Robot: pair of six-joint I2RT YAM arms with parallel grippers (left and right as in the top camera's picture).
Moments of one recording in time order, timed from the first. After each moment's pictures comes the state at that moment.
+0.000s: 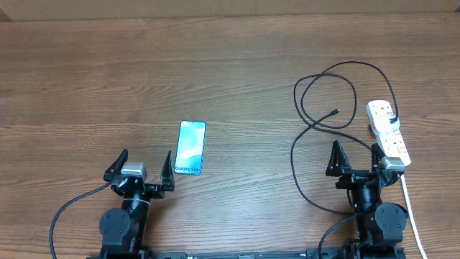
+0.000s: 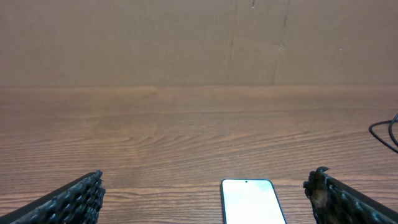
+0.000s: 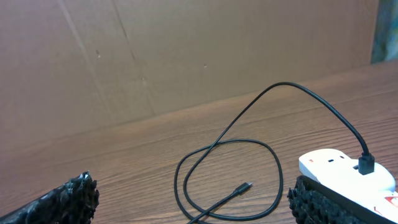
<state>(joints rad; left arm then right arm) -0.04 0.02 0.01 -0.08 0.05 -0.04 -0.03 0.01 0.02 -0.03 -0.03 0.25</state>
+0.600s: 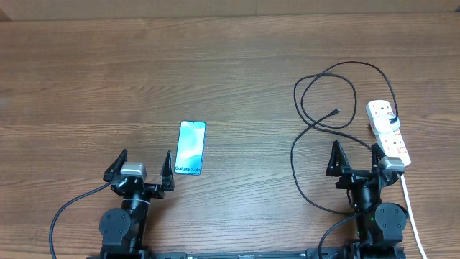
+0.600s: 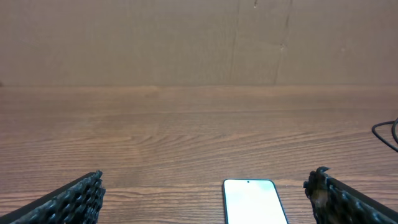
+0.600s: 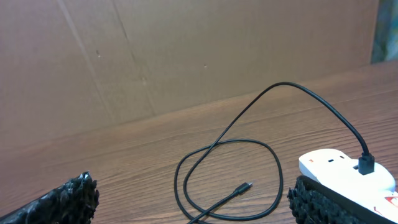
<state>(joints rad) -0.04 0.02 0.01 -0.08 0.04 -0.04 -0.03 0.01 0.02 -0.03 -0.03 0.25</state>
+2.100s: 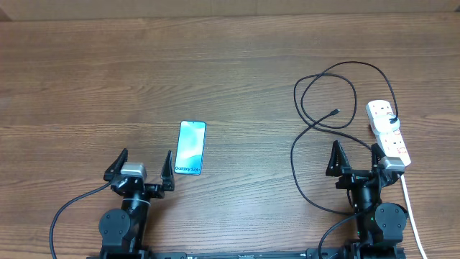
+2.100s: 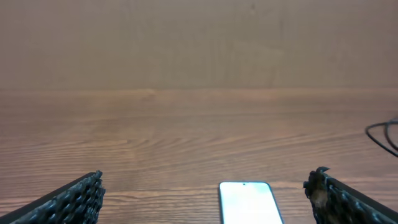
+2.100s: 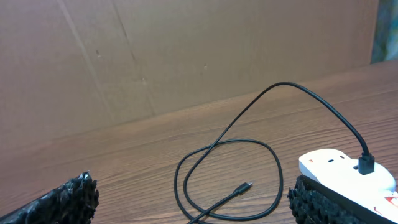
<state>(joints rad) -0.04 0.02 0.01 -0.06 0.06 -0.04 -0.03 0.01 0.02 -0.03 -0.03 0.25</state>
